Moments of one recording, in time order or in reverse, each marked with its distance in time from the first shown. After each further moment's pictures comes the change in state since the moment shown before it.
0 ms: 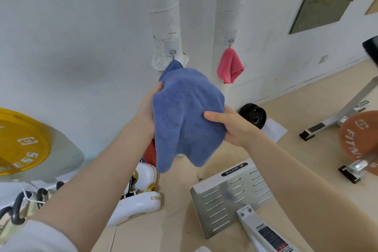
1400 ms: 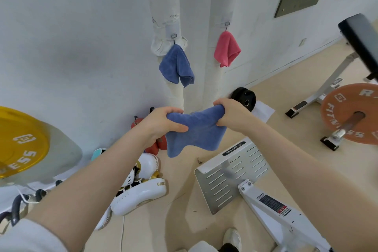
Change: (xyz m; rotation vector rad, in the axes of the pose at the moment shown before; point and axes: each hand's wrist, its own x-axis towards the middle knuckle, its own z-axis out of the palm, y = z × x) left_hand -0.047 -0.003 -0.092 1.116 -0.095 -0.077; right_hand -0.007 0.046 0.051 -1.291 0.436 0.133
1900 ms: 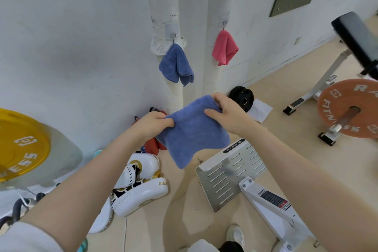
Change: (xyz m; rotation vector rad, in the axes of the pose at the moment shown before) left_hand -0.010 -0.025 -0.020 0.138 0.025 -0.037; right_hand -0.022 -0.013 0.017 0.335 0.098 -0.209
